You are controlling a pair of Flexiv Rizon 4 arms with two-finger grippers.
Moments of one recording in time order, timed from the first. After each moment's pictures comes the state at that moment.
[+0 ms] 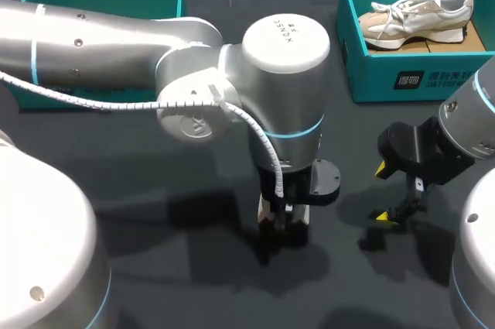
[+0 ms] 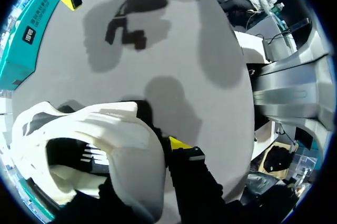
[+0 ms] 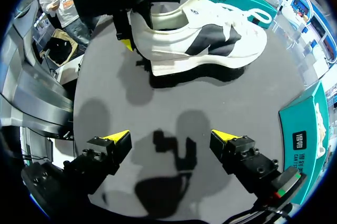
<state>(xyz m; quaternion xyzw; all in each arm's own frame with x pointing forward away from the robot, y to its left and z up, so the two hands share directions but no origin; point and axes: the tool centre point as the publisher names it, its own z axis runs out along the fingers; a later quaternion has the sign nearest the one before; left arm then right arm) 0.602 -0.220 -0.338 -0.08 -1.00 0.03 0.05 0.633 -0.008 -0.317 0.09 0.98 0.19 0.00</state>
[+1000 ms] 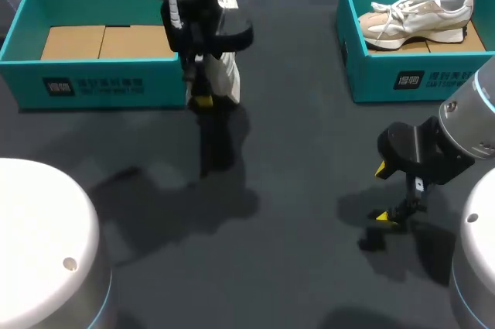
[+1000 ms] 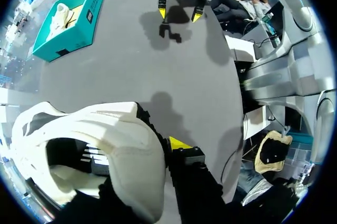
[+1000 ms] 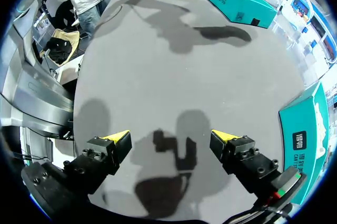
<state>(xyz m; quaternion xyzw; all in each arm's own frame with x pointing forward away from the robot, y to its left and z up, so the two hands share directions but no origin) 0.739 -0.097 -0.171 -0.05 -1.00 0.05 0.05 0.633 -0.008 -0.317 0.09 0.98 0.19 0.00</state>
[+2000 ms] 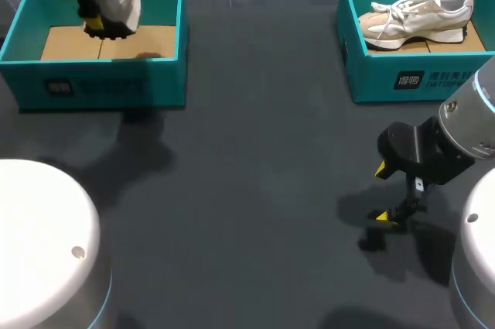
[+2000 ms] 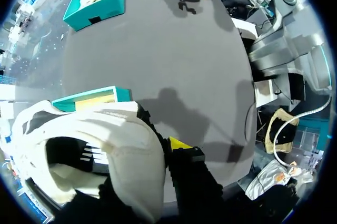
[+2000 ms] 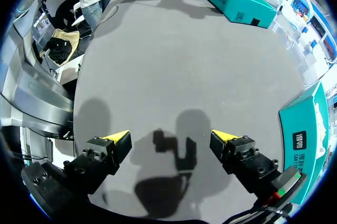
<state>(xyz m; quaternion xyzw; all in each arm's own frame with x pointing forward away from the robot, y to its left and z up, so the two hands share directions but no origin) 0.866 0.083 -0.114 -0.06 -1.00 0.01 0.01 0.633 -0.008 -0.317 0.09 0.98 0.19 0.00</state>
